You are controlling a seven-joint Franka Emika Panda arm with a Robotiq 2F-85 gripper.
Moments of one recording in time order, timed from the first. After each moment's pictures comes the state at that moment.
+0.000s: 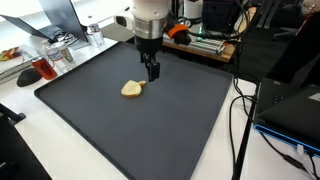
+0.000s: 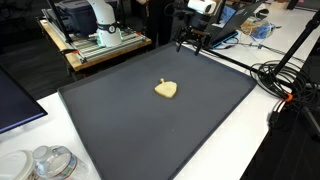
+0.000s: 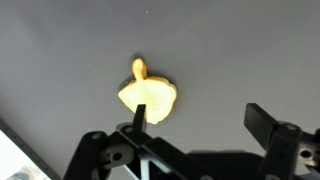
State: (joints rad) arm 0.23 0.41 0.01 -1.84 -0.29 2.11 1.02
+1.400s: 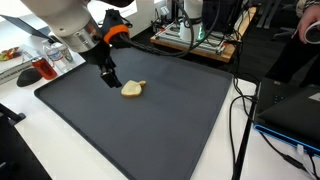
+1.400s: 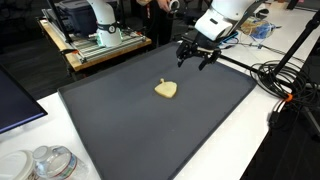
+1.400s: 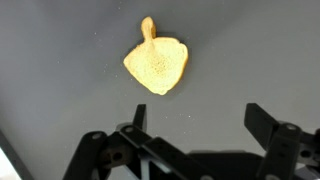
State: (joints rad) arm 0.07 0.79 -0.03 -1.17 -0.07 1.68 0.69
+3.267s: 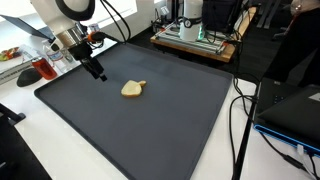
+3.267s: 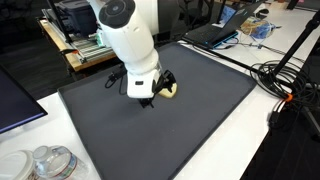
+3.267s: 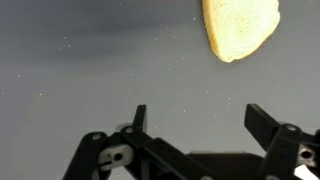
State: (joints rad) arm -0.34 0.74 0.07 -1.53 0.33 2.15 -0.40
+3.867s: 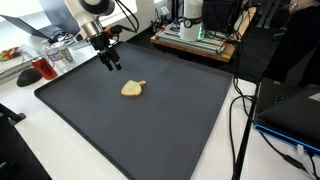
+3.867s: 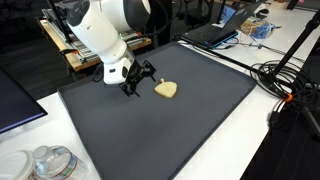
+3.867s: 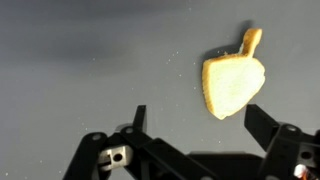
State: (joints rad) arm -0.44 0.52 0.09 -1.97 0.56 2.34 -0.71
